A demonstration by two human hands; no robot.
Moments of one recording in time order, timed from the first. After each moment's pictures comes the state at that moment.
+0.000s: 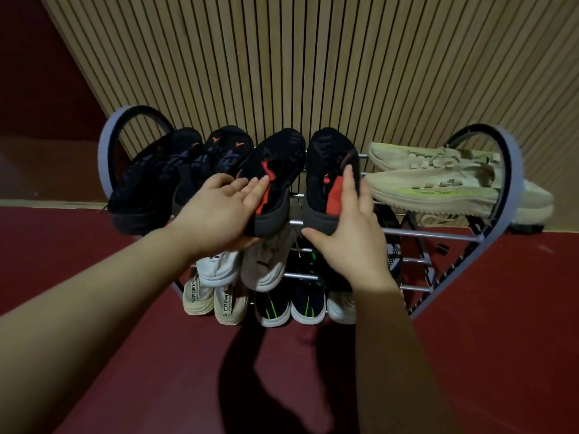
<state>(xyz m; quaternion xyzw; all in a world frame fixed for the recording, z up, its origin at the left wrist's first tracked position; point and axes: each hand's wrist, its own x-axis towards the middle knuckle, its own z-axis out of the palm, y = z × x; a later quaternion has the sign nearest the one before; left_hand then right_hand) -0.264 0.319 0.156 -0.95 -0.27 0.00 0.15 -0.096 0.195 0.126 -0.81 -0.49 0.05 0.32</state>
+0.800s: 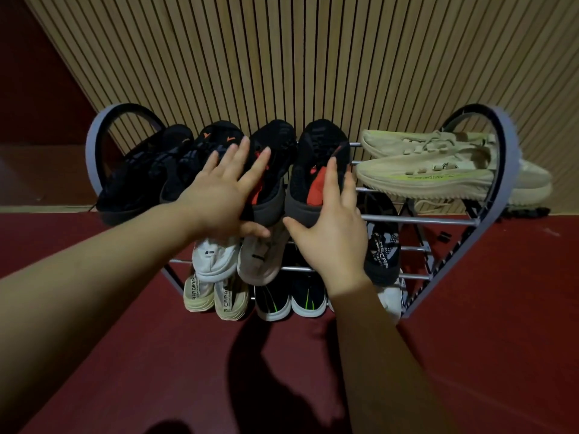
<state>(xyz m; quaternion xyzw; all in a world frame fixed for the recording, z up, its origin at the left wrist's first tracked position) -0.242 0.318 0.168 -0.94 -0.33 0.06 0.07 -0.112 0.196 0.119 -0.81 -0.47 0.03 0.36</state>
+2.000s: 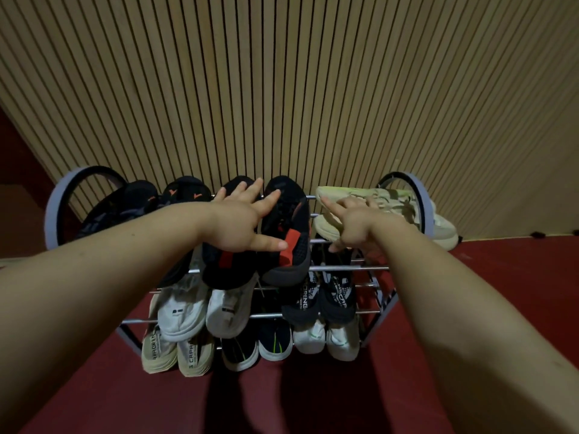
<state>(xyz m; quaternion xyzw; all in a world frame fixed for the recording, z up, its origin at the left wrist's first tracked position) -0.191 0.313 0.251 -0.95 -0.27 0.16 -0.07 0.041 0.231 0.186 -0.83 -0.55 0.11 -0.09</state>
